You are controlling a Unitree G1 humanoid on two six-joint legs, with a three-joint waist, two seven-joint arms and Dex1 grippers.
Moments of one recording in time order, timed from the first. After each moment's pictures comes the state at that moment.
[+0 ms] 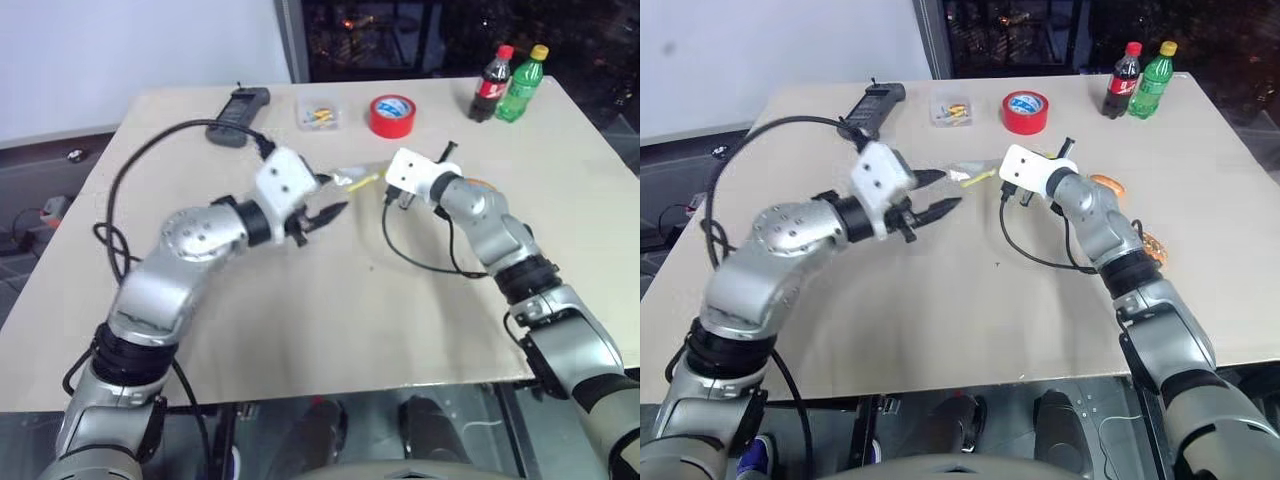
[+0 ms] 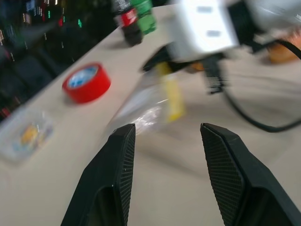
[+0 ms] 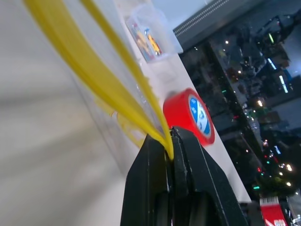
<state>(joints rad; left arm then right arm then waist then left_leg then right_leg) -0.53 0.69 -0.22 -0.48 -0.19 0.58 -0.58 -0.93 -0.34 0.35 0.48 -0.40 0.09 0.41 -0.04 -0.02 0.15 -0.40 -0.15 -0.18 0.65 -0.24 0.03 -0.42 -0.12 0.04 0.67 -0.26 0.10</state>
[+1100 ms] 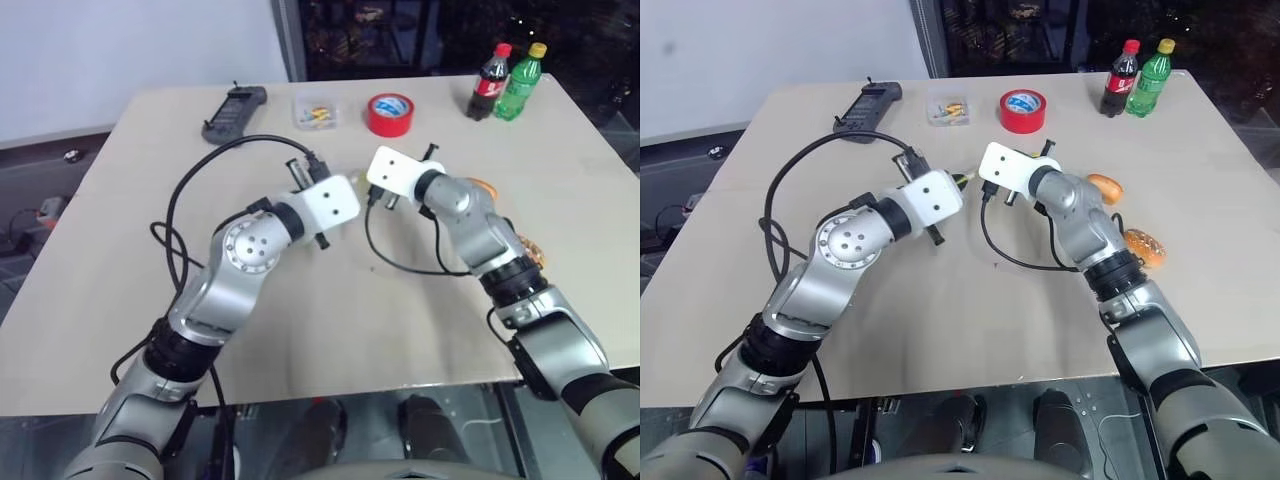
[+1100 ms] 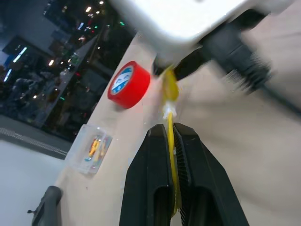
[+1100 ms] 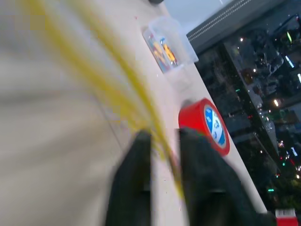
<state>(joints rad) -0.55 0.56 -0.28 -0.36 0.21 0.46 -0.50 -0.88 -0.31 0.35 0.32 -0.43 0.24 0.47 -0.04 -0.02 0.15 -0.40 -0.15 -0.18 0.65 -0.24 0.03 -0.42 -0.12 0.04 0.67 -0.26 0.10</state>
